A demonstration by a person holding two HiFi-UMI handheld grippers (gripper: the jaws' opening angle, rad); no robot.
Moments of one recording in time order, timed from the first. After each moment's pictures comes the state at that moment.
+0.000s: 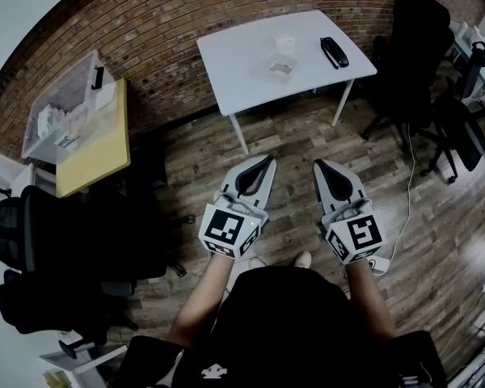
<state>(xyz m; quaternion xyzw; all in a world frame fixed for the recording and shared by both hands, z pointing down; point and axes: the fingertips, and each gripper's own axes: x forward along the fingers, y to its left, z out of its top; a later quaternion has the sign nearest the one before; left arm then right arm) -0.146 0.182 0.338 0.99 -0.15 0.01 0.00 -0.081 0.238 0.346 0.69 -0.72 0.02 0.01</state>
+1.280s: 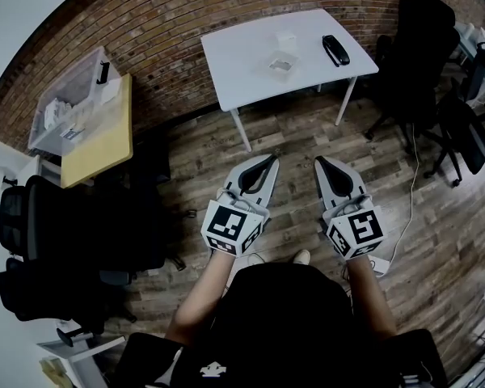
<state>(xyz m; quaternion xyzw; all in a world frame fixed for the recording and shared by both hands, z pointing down) -0.128 0.214 0.346 0.99 -0.16 0.04 0.00 -0.061 0.262 0.351 0.69 -0.73 0.04 -0.01</state>
